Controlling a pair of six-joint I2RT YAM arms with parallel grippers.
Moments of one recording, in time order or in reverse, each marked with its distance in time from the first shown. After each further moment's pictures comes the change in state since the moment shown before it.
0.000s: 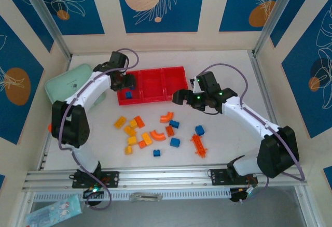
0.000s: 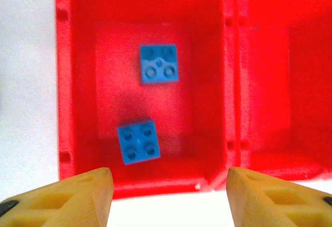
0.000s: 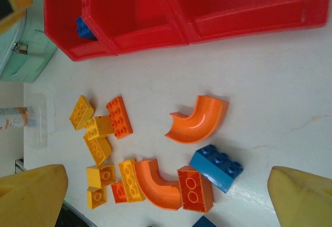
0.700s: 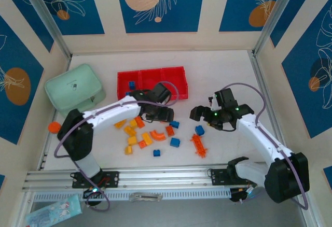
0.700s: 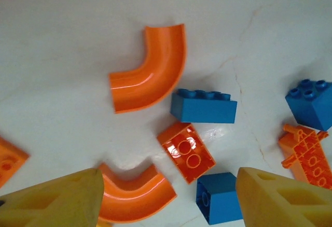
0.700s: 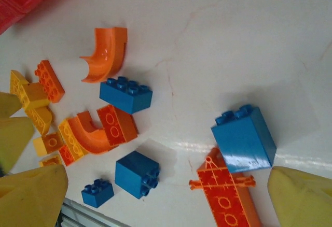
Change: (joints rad) left arm -0.554 -0.038 -0.138 -0.002 0.031 -0.217; right arm -0.169 -0.260 -0.275 -0.180 -0.037 -0.036
